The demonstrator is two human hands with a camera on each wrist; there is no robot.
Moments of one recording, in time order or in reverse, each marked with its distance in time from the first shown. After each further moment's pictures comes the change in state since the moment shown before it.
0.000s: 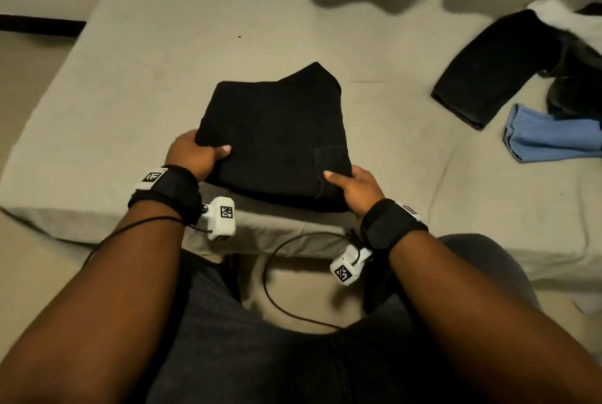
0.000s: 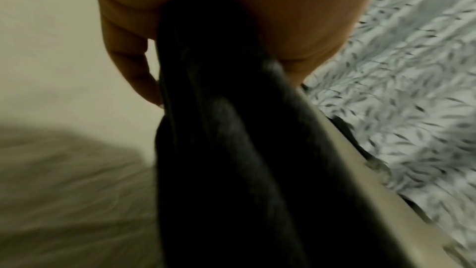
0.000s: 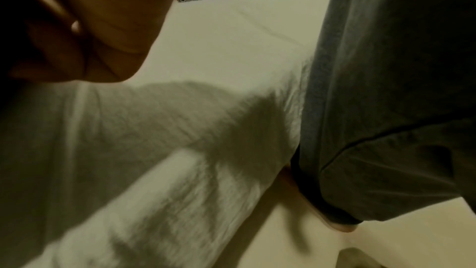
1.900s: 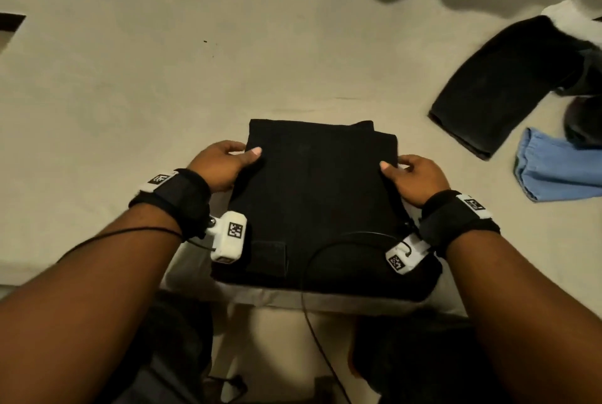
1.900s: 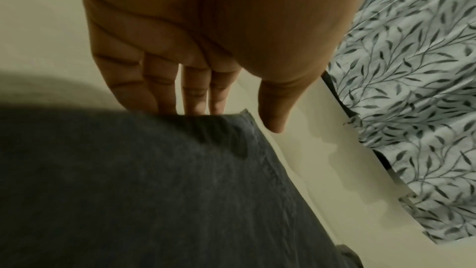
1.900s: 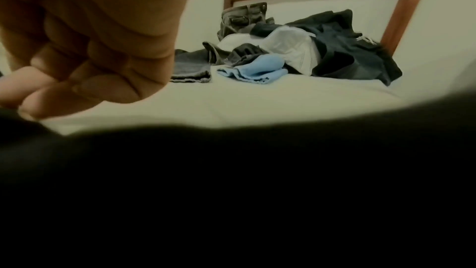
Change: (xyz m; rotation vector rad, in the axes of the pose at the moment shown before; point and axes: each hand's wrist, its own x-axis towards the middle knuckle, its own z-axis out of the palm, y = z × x) left_hand 0.053 0.070 0.120 -0.069 -0.345 -0.115; right_hand 0.114 -0.047 -0.157 -0.751 0.194 0.052
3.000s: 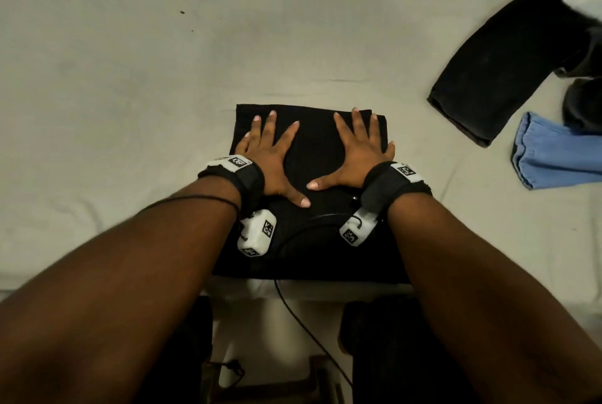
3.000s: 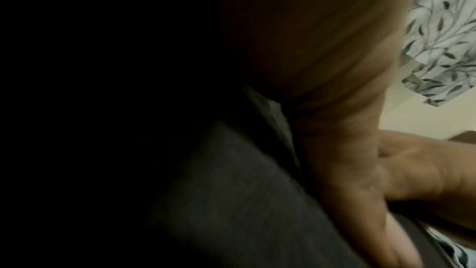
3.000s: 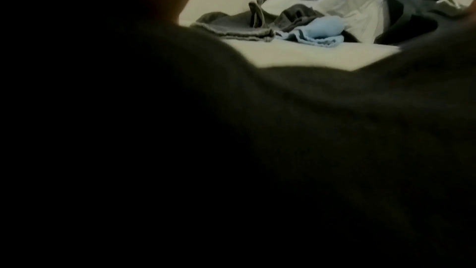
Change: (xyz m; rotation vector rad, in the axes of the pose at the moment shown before) left_hand 0.037 0.019 0.069 0.961 -0.223 0.272; right_hand 0.030 -0.059 0.060 -0.561 -0.255 -0.159
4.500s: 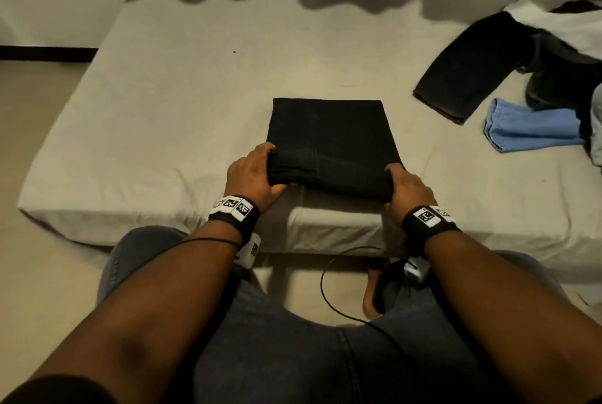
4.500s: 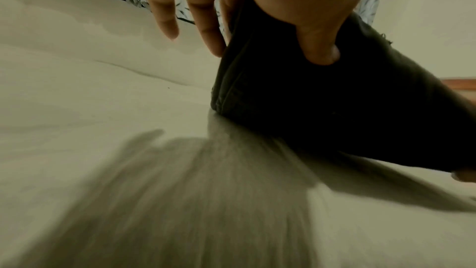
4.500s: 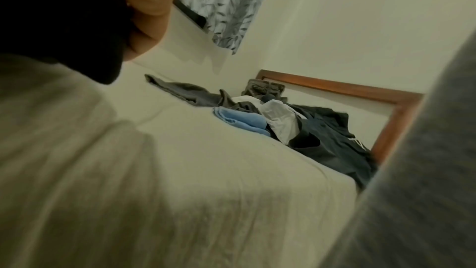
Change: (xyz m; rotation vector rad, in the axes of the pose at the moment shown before) left_hand -0.186 -0.031 0.056 -0.199 0.720 0.069; right_hand -0.187 0.063 0.073 0.053 0.371 0.005
